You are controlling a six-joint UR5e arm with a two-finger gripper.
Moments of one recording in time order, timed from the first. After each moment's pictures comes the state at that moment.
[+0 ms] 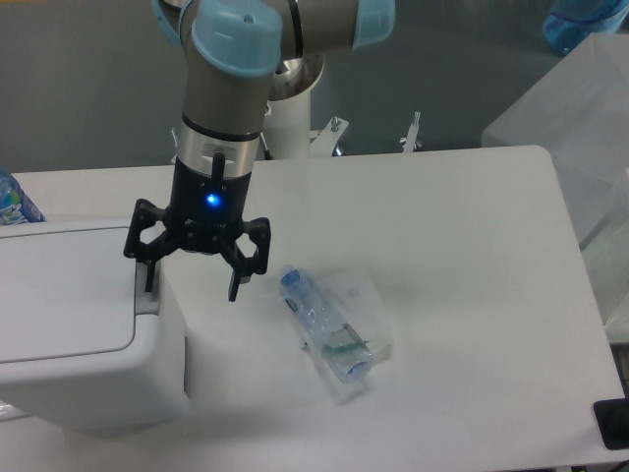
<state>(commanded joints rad) 2.27 -1.76 -1.54 -0.96 1.20 0.13</state>
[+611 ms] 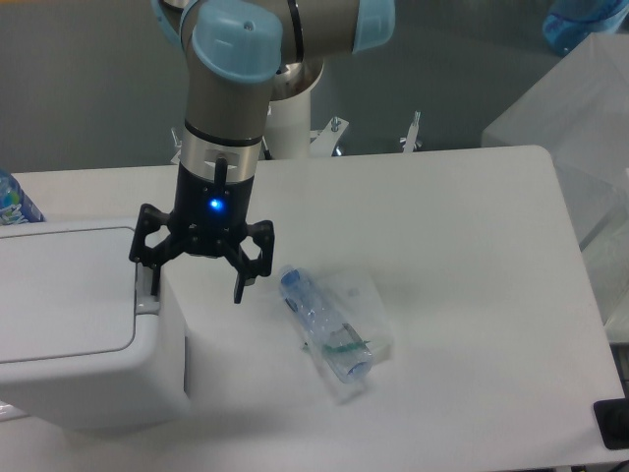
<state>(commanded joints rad) 2.27 -1.76 -1.55 -0.96 1.22 0.13</state>
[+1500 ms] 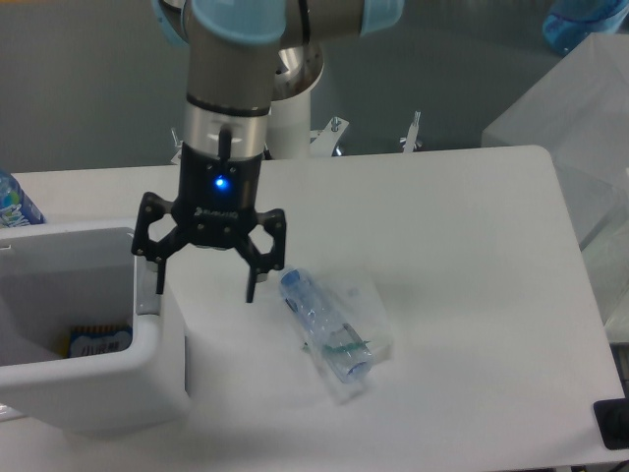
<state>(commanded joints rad) 2.32 -1.76 -1.39 -0.91 1.34 0.16</state>
